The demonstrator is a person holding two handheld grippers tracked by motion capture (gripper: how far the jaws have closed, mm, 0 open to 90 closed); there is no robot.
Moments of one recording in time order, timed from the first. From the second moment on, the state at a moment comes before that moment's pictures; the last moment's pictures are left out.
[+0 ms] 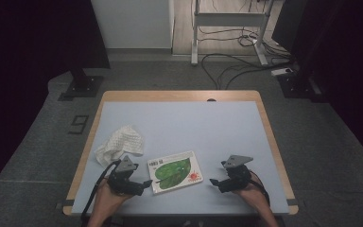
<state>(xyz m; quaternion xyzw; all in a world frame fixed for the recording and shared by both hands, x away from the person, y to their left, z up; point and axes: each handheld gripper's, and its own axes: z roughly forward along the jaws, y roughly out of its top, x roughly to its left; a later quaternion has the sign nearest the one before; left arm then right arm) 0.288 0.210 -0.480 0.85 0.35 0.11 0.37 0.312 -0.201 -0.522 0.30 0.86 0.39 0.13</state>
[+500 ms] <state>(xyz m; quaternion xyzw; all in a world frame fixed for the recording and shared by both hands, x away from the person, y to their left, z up) 0.334 0.231 -0.451 0.85 0.37 0.14 0.35 0.320 -0.224 -0.536 0.35 0.85 0.36 0.15</state>
